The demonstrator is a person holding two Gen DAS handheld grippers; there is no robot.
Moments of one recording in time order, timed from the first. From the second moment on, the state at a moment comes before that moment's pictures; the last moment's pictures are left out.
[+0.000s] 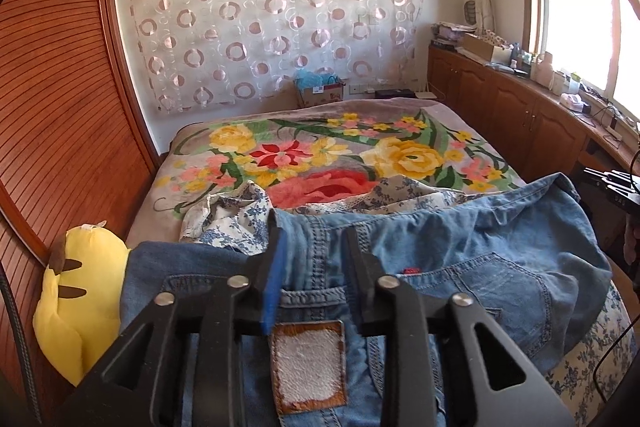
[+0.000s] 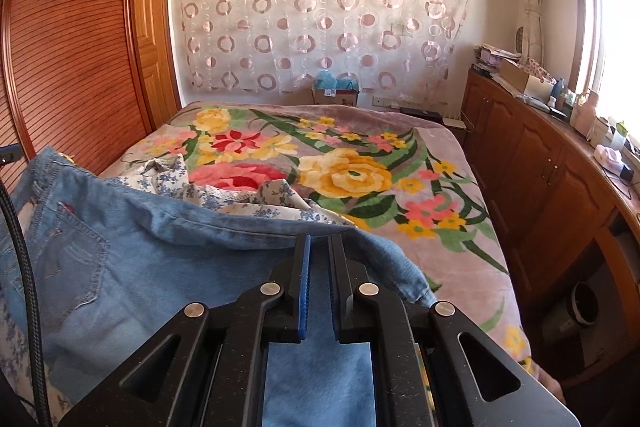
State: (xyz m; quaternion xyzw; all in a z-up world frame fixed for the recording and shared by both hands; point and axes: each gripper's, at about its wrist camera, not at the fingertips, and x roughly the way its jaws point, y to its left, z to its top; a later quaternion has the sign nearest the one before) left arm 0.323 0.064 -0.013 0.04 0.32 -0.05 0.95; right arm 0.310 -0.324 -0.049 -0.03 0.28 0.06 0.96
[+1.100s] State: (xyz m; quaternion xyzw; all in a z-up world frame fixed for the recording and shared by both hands) left arm 0.207 0.018 -0.078 0.05 0.36 -0.13 0.92; right arm 0.211 -0.290 -0.065 0.00 0.31 0.11 0.95
